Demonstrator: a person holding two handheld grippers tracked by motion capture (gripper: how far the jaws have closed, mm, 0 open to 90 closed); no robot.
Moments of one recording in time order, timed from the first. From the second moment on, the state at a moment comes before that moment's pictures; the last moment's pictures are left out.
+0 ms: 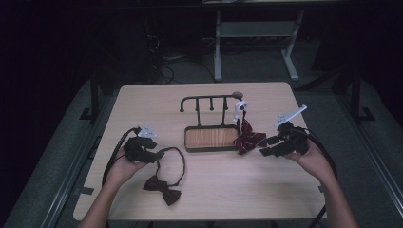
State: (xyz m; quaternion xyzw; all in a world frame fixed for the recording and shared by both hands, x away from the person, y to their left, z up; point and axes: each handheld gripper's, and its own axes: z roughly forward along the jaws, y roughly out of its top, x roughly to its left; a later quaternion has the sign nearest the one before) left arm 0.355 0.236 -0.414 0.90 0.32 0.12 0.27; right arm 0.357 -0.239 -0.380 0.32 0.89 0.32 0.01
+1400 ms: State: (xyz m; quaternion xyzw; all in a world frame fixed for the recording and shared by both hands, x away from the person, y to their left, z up) left arm 0.385 0.228 -0.441 0.92 0.32 0.06 0.20; right arm 0.320 -0.255 -0.407 0.34 0.88 0.32 0.02
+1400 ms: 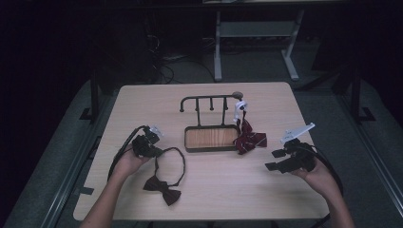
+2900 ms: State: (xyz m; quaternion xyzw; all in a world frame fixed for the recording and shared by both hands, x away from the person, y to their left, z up) left arm 0.355 0.224 -0.364 0.94 0.24 0.07 0.24; right arm 0.323 -0.263 -0.413 0.34 0.88 0.34 0.01
